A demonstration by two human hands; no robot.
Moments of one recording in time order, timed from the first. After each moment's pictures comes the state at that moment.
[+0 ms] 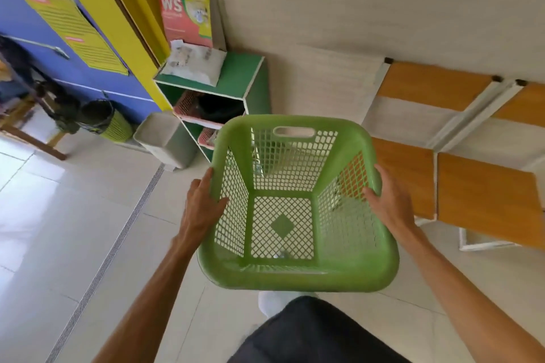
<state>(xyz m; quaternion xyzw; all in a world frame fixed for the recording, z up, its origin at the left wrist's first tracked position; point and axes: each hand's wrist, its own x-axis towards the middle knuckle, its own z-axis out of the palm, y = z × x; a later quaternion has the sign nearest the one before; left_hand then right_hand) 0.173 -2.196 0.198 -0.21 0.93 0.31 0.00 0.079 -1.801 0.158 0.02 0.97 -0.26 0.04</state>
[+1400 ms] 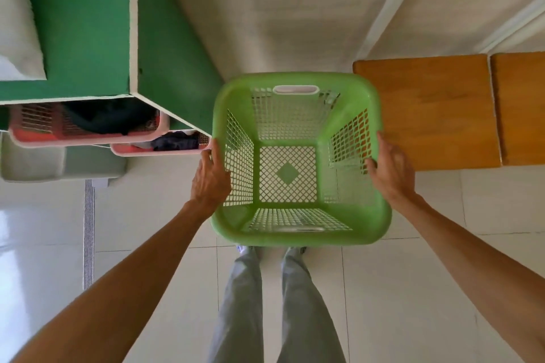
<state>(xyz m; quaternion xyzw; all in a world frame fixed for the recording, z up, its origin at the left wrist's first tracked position) -0.150 -2.228 -0.151 0.01 0.97 0.20 0.16 -0.111 -1.842 -0.161 0.14 0.98 -0.12 0.10</state>
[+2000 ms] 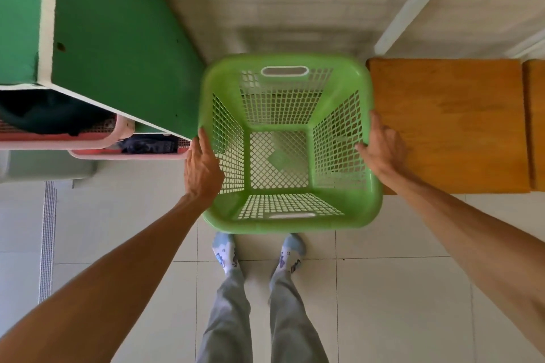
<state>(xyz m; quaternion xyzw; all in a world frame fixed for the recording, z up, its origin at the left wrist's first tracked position) -0.203 -2.213 -0.262 -0.04 0.97 0.23 0.09 -0.212 -1.845 -0.245 0.15 0.97 -0.10 0.13</state>
